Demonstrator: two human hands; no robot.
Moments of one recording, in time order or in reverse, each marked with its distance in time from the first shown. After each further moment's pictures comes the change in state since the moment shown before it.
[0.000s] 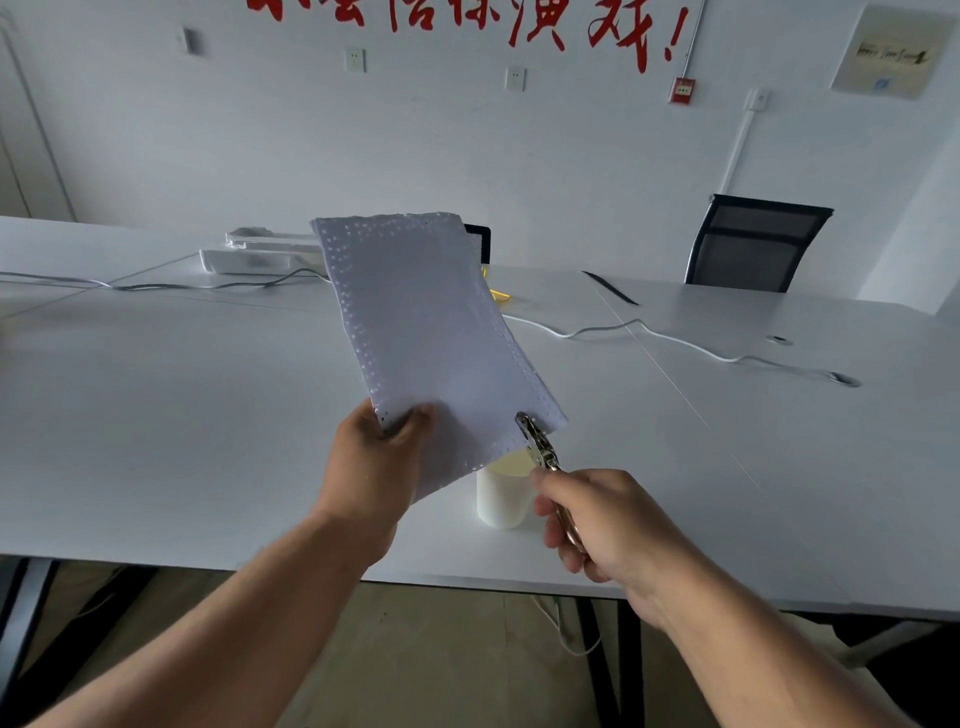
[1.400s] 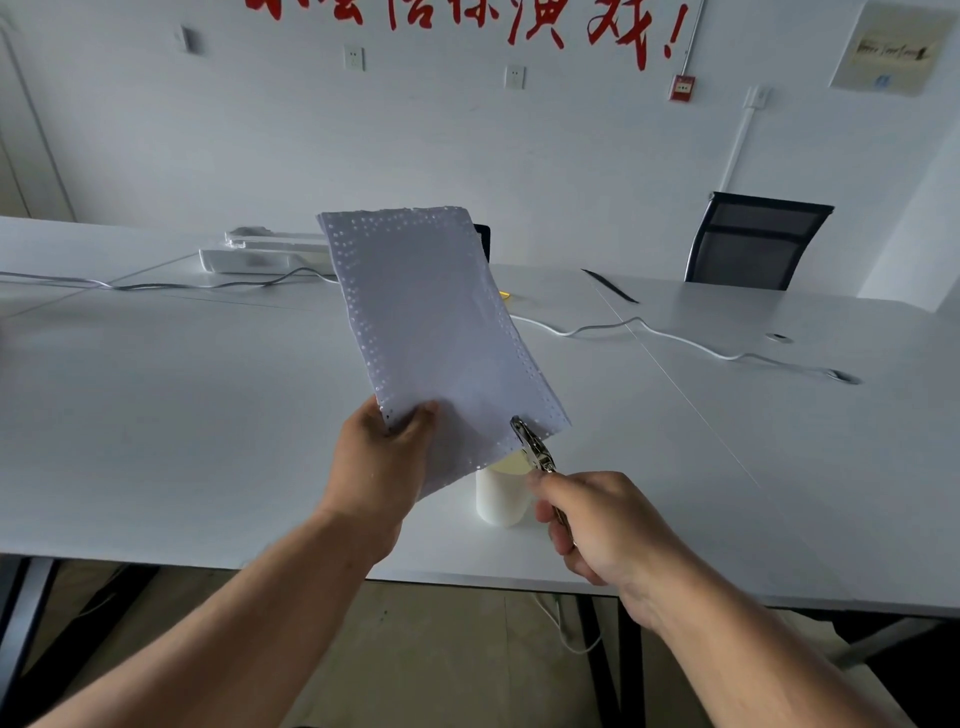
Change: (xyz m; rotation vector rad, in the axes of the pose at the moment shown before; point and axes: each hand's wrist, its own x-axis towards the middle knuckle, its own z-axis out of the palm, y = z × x) left_hand -0.002 0.002 0.006 0.013 -0.003 0.010; right_hand -0.002 0.002 0.003 0.028 0.014 -0.014
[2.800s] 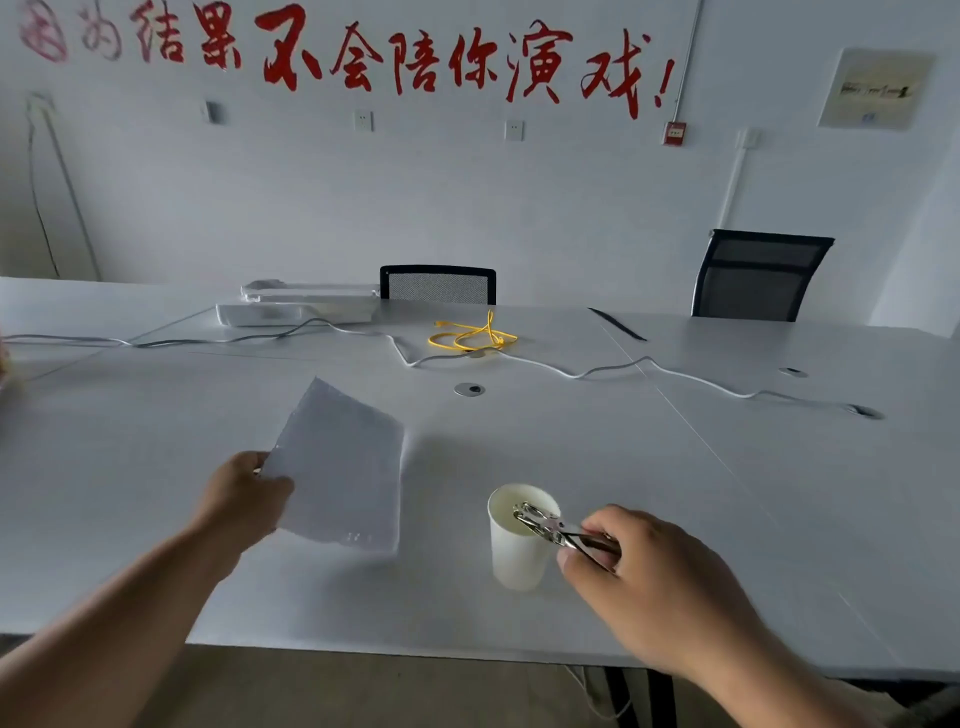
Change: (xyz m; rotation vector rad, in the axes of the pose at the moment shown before) left_hand 0.094 -0.008 -0.132 0.627 0.218 -0.205; right_hand -0.005 -0.005 -0.019 -0.857 0.259 -0.377
